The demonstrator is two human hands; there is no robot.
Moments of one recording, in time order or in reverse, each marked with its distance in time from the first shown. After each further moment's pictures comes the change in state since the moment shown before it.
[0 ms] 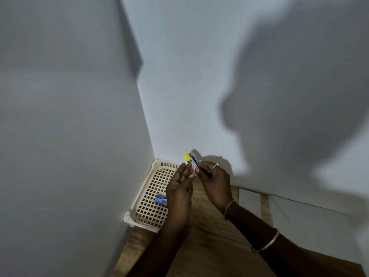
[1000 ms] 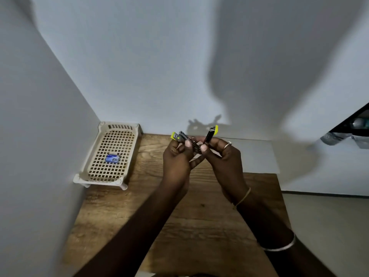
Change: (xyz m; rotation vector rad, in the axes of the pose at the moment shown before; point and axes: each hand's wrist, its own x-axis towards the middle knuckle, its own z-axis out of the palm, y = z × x) left_hand -0.128 -0.092 0.081 0.260 -0.293 -0.110; right_hand -0.142 -0.020 -0.189 0.246 0.121 0.082
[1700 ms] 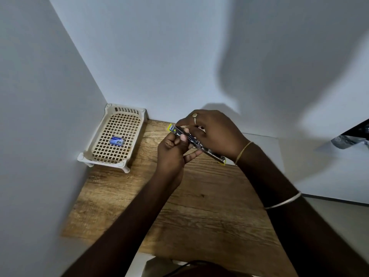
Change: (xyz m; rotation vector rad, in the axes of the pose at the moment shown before) left_hand -0.001 -0.011 -0.028 -0.046 0.037 0.023; right_hand 0.053 -0.056 0.016 -0.980 -0.579 -0.431
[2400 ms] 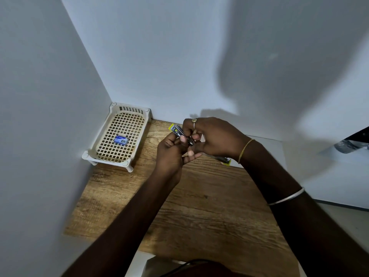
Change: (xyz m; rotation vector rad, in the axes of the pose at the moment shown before) left_hand 0.005 0.010 -0.015 0.054 0.028 -0.064; right_hand 0.010 0.007 0.011 -0.002 -0.204 -0.078
